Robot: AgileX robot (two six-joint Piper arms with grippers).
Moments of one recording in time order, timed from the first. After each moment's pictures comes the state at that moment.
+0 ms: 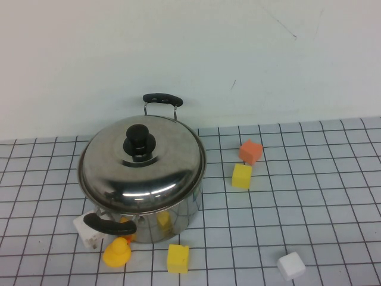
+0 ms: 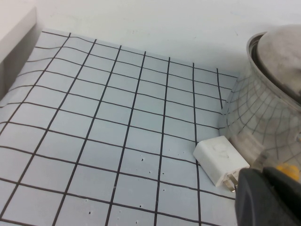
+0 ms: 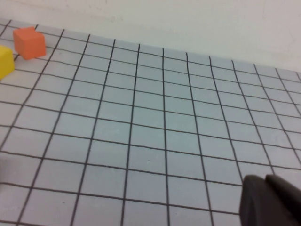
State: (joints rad) right arm -0.04 -0.01 0.02 0.02 0.42 -0.24; left arm 0.06 -0.02 0.02 -0.09 0.36 -0.21
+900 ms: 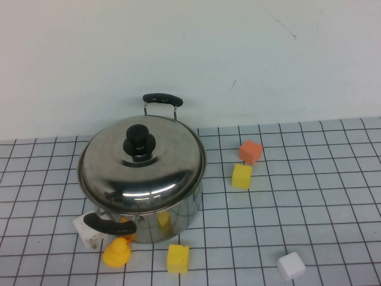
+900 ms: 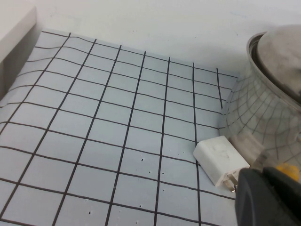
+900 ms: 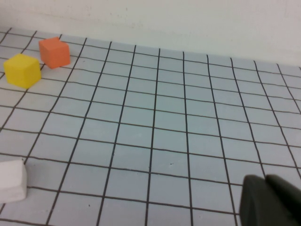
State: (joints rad) right arm 0.02 -0.01 0.02 0.01 0.42 -0.17; left arm 0.06 -0.02 0.02 -0.09 0.36 -0.21
